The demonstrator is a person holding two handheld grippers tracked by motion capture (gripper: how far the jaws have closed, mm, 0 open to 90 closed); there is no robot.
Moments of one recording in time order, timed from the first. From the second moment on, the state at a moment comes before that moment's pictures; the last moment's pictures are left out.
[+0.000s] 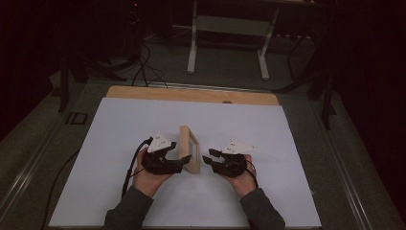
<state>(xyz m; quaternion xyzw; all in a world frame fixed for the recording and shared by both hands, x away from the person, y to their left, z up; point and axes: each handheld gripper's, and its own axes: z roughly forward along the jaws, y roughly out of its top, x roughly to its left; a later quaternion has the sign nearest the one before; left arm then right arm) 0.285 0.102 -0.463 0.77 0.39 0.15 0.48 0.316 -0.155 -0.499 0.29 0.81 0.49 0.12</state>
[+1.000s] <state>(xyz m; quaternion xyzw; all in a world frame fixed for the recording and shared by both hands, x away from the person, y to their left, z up) 0.295 0.100 -0.470 0.77 0.43 0.15 0.45 0.316 -0.156 -0.499 0.29 0.81 0.49 0.12</state>
